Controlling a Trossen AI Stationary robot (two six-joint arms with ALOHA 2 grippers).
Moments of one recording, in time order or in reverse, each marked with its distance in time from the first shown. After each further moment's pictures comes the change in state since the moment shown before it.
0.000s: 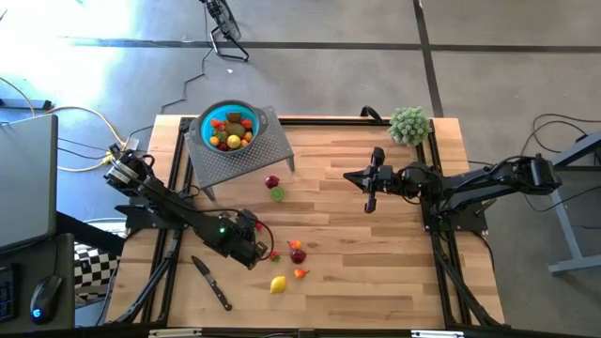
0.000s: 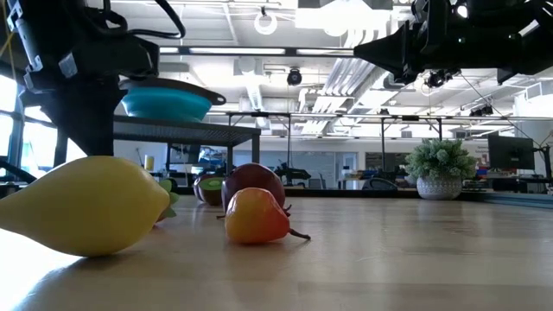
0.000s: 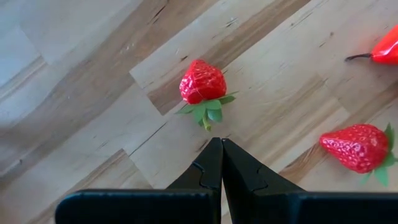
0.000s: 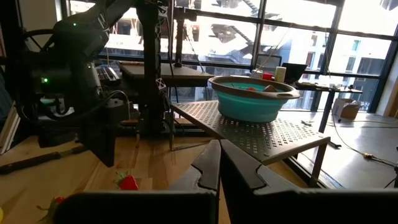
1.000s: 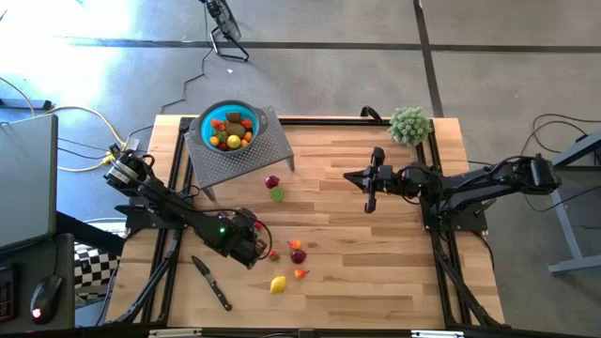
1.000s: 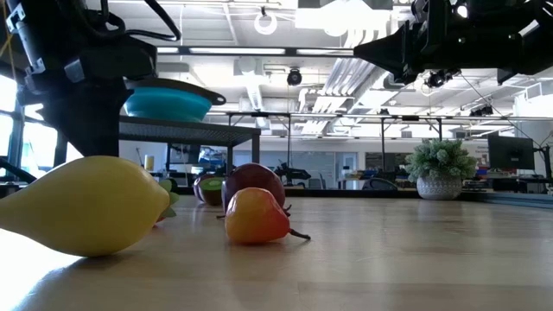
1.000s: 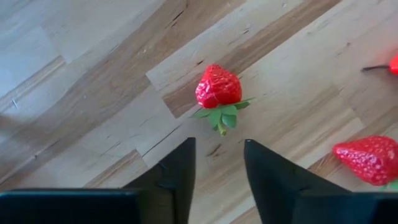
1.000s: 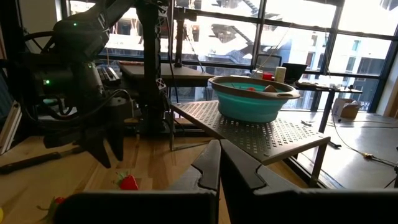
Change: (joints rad) left arm 0.001 0.000 0.000 -0.035 -0.023 -0.046; right arm 0.000 0.000 0.000 0.000 0.000 0.000
